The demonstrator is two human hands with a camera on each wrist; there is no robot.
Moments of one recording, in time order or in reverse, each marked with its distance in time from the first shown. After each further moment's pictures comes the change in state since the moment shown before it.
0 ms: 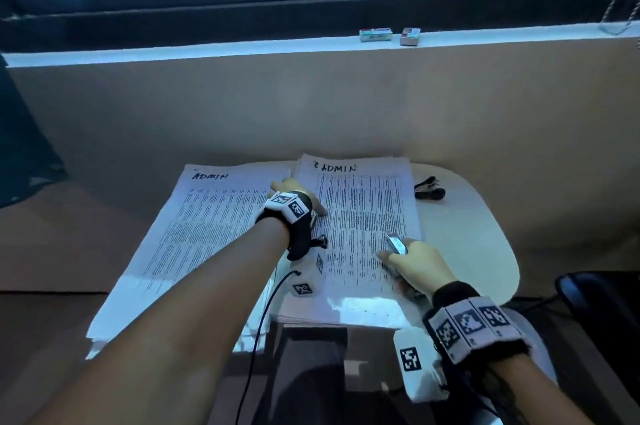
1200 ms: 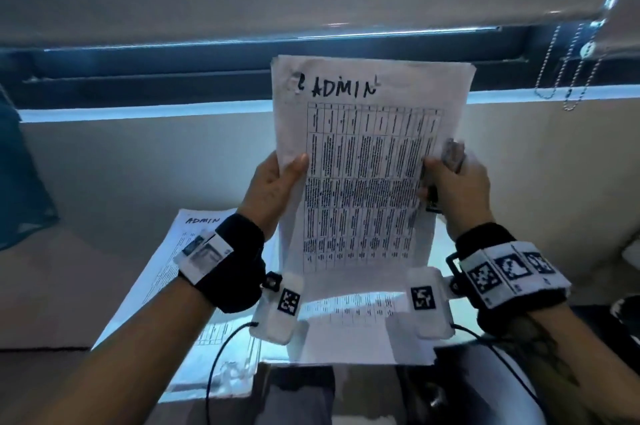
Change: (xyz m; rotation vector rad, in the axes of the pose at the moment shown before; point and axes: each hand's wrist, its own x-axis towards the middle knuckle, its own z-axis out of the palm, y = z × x) left_hand -0.106 0.000 -0.079 -1.087 0.036 0.938; right_hand -0.029 -0.096 -0.118 0.611 0.560 -0.487
